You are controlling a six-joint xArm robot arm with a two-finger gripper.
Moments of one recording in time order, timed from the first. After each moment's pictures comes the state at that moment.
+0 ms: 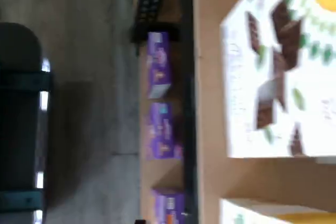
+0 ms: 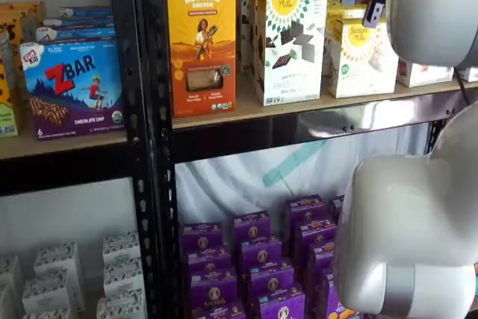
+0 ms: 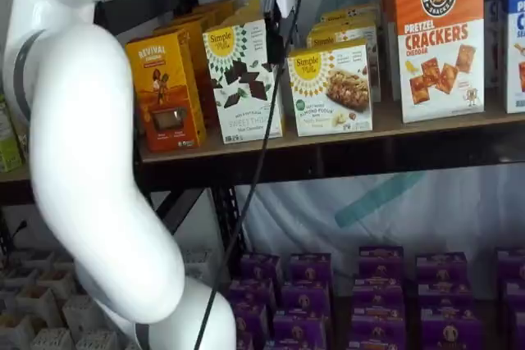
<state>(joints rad) -0.43 -0.39 -1.46 0.25 1.74 -1.92</state>
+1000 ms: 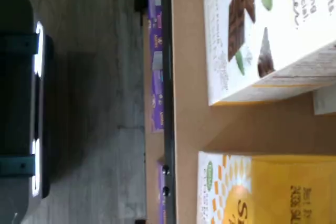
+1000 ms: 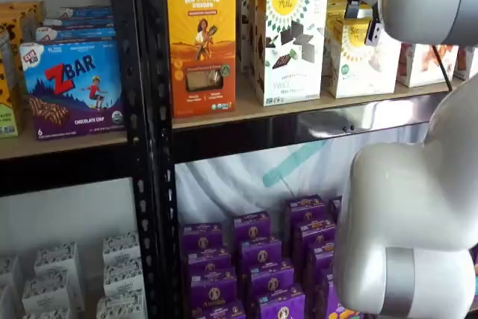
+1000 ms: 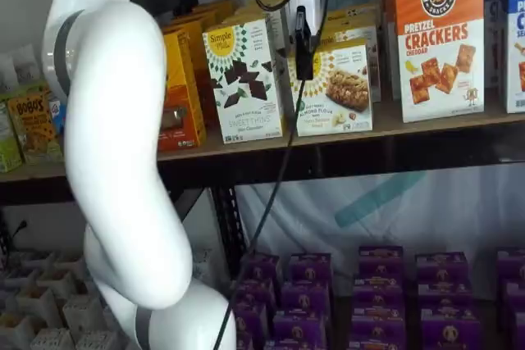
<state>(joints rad) -0.42 -0.24 -1.49 0.17 1.67 -1.96</state>
